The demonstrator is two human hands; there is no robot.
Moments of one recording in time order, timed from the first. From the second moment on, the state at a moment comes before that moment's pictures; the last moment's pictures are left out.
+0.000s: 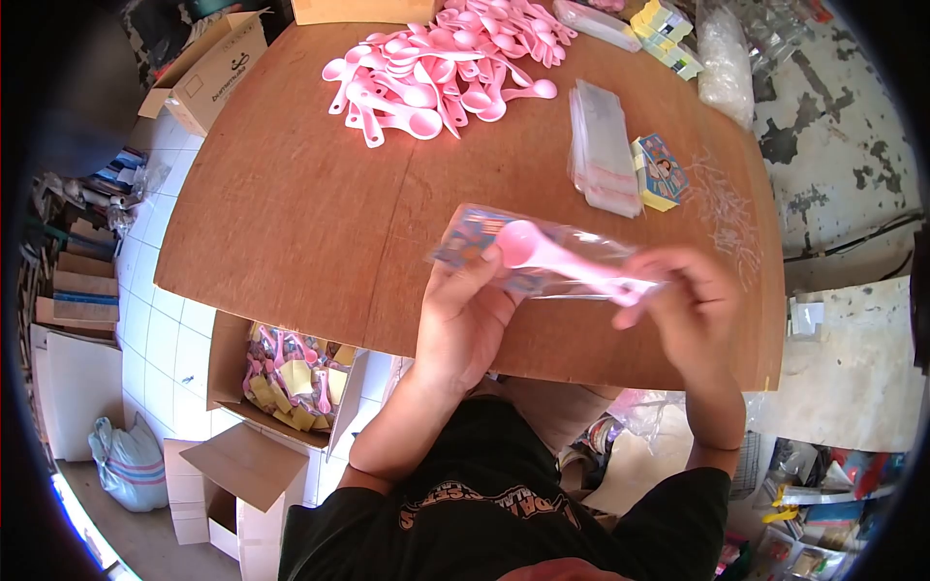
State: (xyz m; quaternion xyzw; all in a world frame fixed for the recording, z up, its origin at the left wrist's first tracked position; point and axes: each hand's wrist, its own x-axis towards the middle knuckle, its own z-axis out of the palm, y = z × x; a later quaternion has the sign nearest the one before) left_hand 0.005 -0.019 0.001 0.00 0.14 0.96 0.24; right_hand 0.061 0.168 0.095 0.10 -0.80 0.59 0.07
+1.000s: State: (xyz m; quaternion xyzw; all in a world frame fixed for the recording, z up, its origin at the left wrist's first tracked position) left_hand 0.027 -0.012 0.056 0.24 0.53 0.81 0.10; right_hand 0.058 0.145 0.148 0.09 -0.93 0.31 0.17
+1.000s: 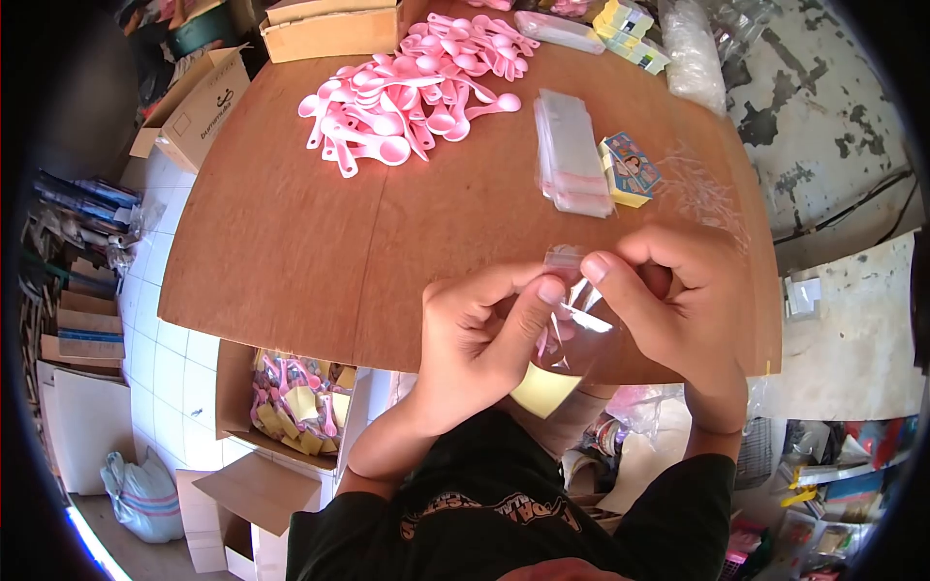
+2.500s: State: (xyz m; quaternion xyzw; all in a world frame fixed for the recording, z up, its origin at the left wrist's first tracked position) left_hand 0.032 -0.026 0.057 0.26 0.49 0.83 -0.07; right_hand 0.007 0.469 0.029 -0.32 -0.88 0.15 0.31
